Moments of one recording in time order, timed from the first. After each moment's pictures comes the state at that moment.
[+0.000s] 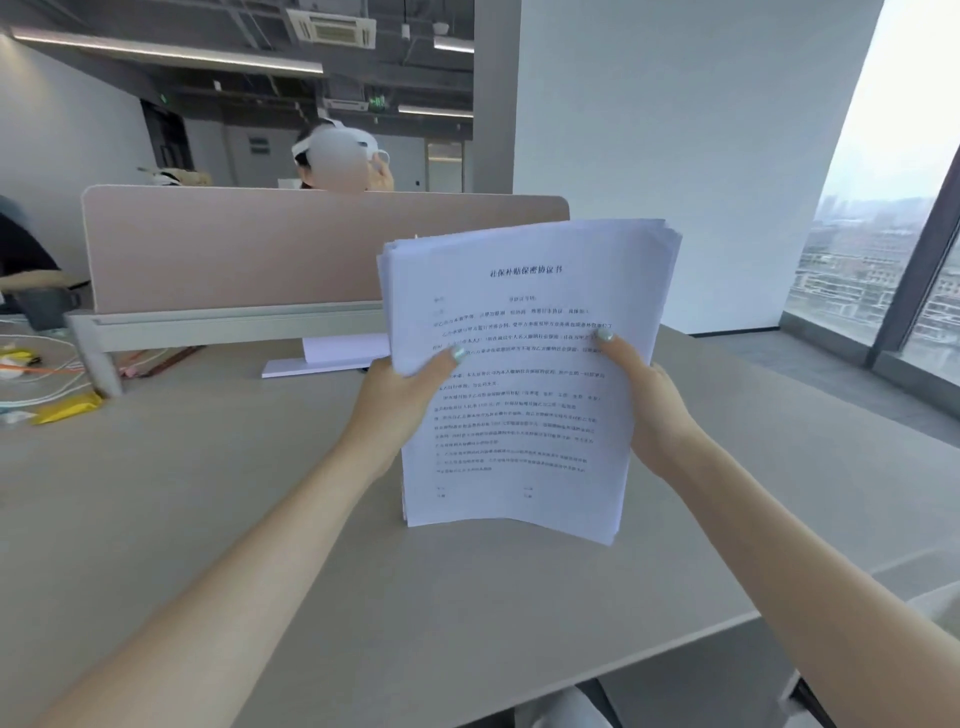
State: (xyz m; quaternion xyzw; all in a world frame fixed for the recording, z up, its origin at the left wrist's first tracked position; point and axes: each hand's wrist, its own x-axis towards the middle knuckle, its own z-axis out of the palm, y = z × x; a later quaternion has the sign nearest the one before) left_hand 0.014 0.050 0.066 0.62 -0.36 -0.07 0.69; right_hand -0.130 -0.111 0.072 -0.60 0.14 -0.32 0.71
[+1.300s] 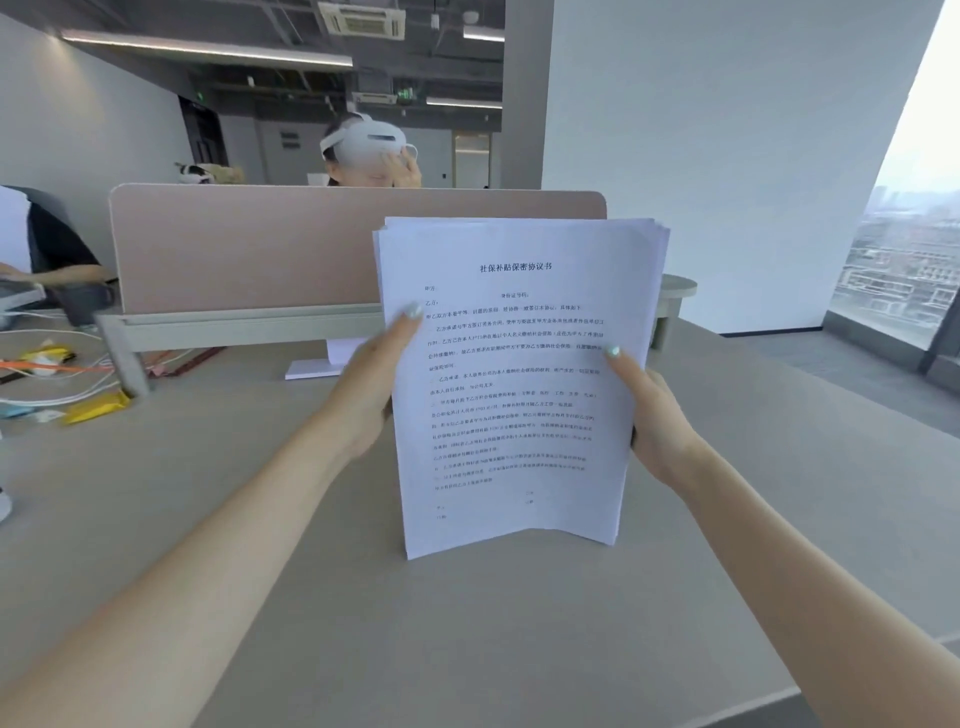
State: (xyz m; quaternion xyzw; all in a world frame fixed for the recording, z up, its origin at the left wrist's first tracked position) left_hand 0.056 0.060 0.090 0.61 -0.30 -0.17 0.71; right_hand -0.084 -0.131 0.060 -0.67 0.11 -0.28 0.68
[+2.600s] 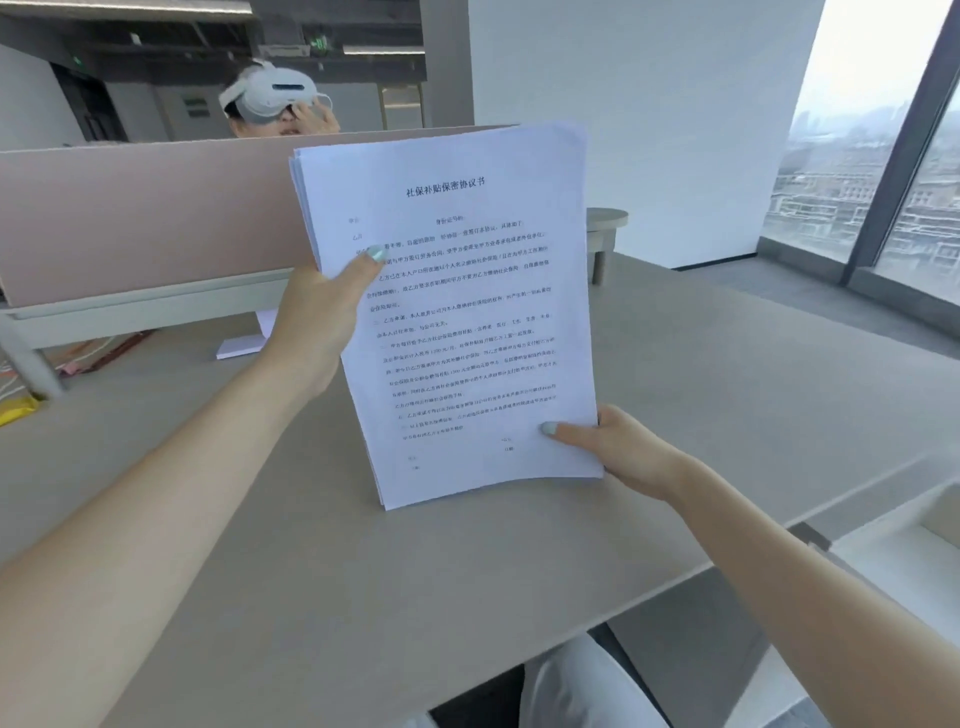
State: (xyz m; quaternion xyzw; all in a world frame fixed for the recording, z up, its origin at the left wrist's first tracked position) left_hand 0.042 0.038 0.095 0.61 -0.37 -0.06 0.70; right_hand -0.142 -0.142 -0.023 -0.73 0.20 -0.13 0.64
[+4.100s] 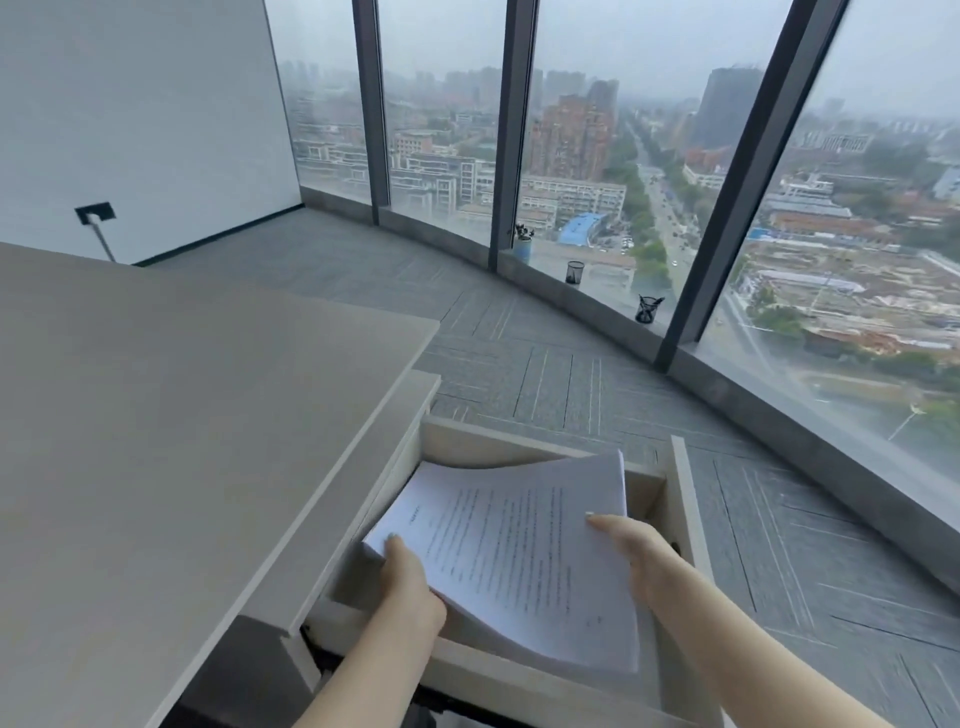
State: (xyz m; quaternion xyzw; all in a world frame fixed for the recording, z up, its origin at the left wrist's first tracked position) left_hand -0.366 -0.311 -0.166 0.56 0.01 -0.67 0.48; right_hand -0.578 -0.310 -0.175 -0.16 0.71 -0.40 0.55
